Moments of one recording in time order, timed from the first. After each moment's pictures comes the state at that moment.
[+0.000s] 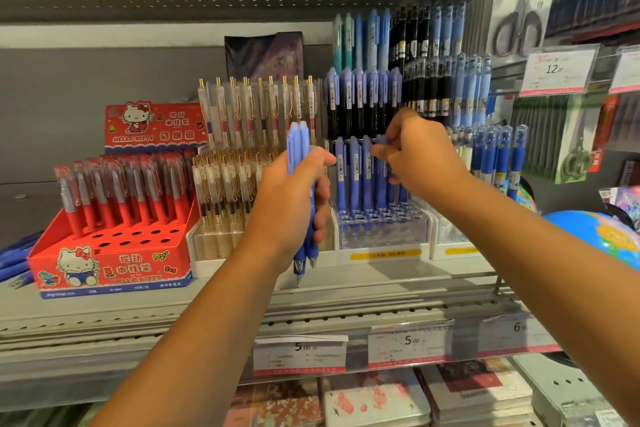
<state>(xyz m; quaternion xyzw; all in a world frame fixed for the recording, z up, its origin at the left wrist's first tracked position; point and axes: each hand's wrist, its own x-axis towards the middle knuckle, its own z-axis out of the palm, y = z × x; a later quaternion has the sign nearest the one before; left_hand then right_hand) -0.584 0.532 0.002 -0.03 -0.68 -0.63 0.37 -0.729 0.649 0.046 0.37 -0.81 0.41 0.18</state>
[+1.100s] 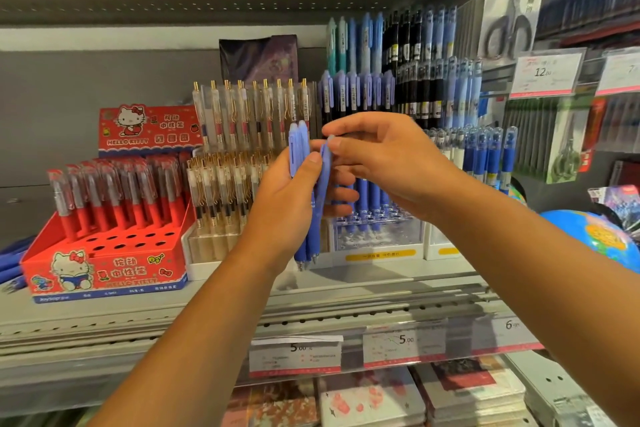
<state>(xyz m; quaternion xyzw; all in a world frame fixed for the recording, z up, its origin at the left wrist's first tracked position) -0.585 0.537 0.003 -0.07 -0.67 -0.64 0.36 -0.681 0.650 0.048 0.47 -0.61 0.63 -0.04</state>
